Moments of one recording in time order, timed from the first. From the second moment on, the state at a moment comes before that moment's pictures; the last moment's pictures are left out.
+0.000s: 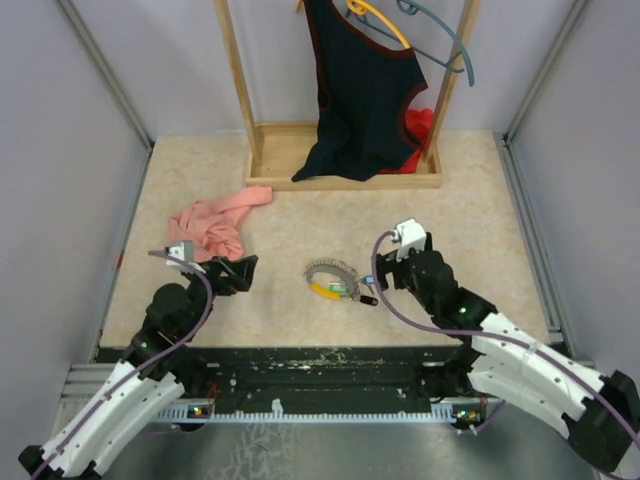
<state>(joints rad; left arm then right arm) -0.64 0.29 0.27 -0.04 -0.32 -0.54 0.74 0.80 0.46 -0.08 0.30 0.05</state>
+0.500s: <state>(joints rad) -0.64 0.11 0.59 -0.35 -0.30 -0.51 0.74 0.20 0.47 -0.37 0.41 0.14</state>
